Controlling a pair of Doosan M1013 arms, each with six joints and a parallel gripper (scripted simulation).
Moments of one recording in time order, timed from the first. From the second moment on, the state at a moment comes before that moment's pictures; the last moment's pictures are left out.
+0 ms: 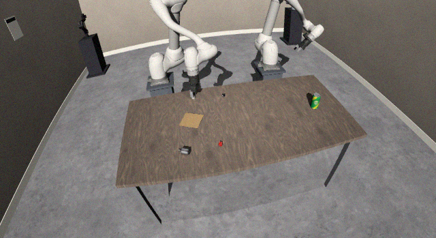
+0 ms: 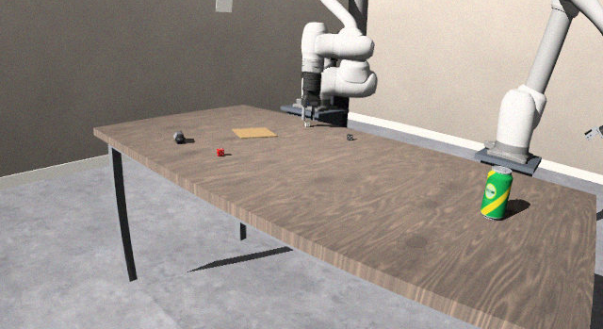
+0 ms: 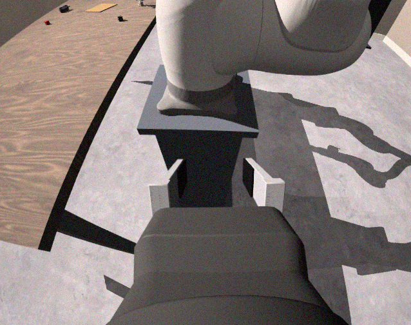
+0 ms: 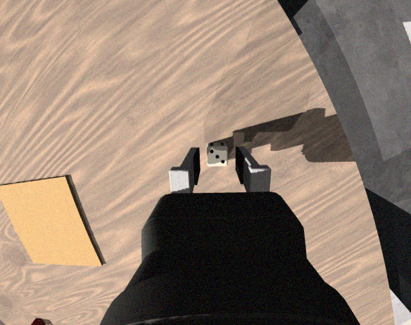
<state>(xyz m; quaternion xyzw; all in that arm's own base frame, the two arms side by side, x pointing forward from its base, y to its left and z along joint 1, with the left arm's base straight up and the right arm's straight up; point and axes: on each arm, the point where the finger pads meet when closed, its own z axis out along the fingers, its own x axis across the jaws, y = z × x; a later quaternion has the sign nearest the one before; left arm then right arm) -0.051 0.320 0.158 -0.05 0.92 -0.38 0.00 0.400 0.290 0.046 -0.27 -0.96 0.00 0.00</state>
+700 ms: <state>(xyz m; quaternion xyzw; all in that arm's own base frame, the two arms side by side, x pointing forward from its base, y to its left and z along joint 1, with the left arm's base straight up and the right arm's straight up) -0.051 0.320 0.158 -0.05 0.92 -0.38 0.00 0.400 0.290 0.043 -0.27 -0.96 0.00 0.00</state>
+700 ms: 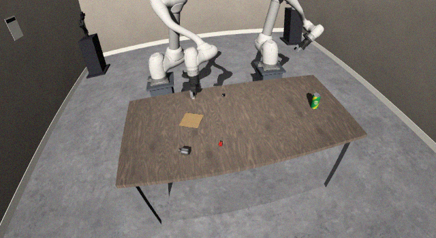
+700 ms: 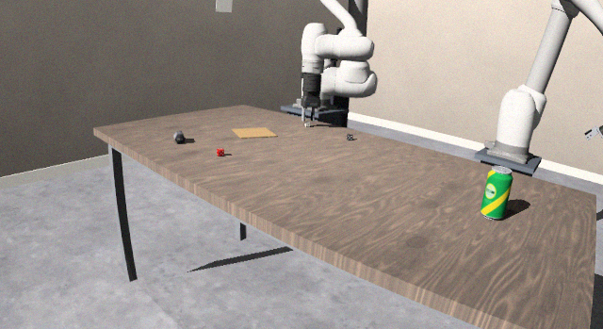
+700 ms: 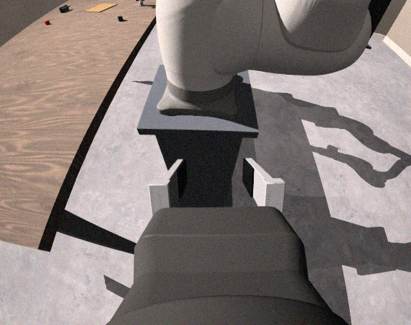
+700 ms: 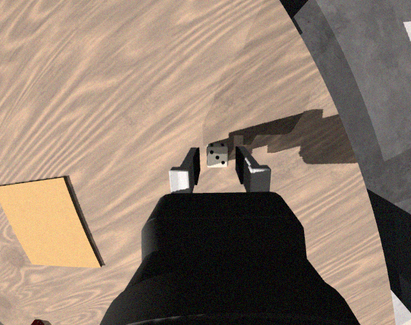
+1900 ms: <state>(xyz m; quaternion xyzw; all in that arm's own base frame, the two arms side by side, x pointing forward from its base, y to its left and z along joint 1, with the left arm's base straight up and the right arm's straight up) -0.051 0.320 0.158 -0.05 0.92 -0.38 0.00 0.400 0.290 0.019 -0.27 -0.96 0.00 0.00</state>
